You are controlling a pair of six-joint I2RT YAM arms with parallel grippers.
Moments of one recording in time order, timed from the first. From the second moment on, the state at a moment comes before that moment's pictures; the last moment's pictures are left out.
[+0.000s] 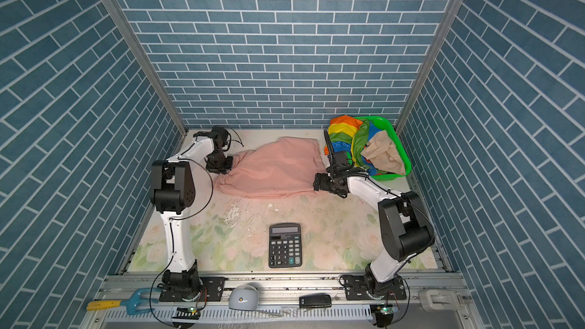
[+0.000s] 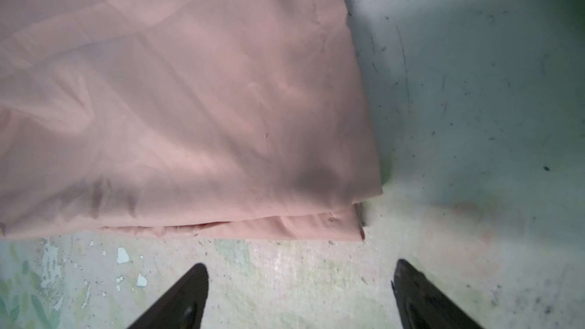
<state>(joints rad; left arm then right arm) -0.08 2.19 1.82 -1.09 -0.07 -0.12 0.41 1.63 1.04 -0.44 -0.19 0.46</state>
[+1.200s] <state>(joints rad) -0.12 2.08 1.88 -1.05 0.10 -0.16 0.66 2.88 2.56 0.10 -0.32 1.08</state>
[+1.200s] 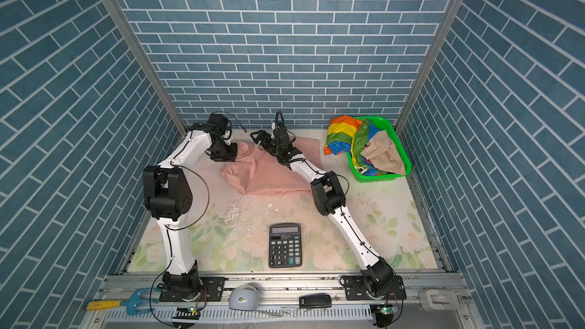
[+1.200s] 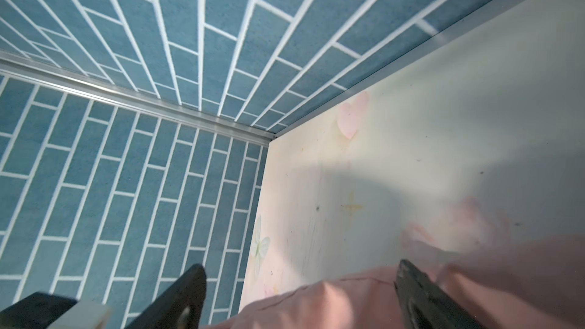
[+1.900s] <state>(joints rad) -0.10 2.06 1.84 -1.01 0.17 -0.20 0.62 2.56 2.14 0.04 -0.36 0.99</state>
